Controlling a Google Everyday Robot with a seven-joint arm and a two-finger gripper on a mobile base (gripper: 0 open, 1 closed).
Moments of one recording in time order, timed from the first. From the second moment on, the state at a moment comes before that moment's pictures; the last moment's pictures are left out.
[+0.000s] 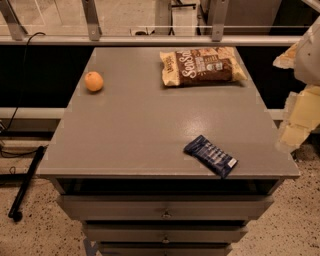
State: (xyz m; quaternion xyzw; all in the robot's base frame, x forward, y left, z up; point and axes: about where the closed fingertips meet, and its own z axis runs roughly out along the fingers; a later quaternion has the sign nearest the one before) arm 0.438 -0.217 0.976 -0.60 0.78 -0.03 0.16
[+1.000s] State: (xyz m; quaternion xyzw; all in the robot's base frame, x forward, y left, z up) arm 0.473 -0.159 0.958 -0.62 0.76 0.00 0.19
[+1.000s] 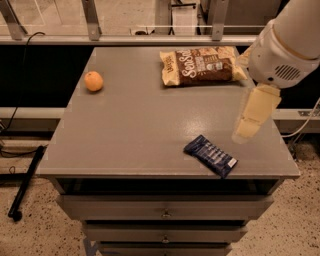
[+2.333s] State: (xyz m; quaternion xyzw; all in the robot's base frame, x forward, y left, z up) arm 0.571 -0.020 0.941 -0.63 0.71 0.06 0.30
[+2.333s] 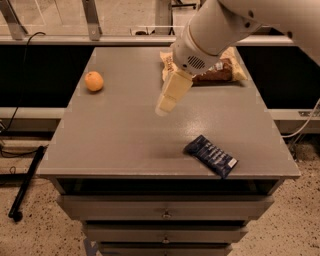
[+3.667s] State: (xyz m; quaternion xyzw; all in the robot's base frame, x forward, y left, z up) arm 0.690 0.141 0.924 -0.58 0.66 0.21 0.42
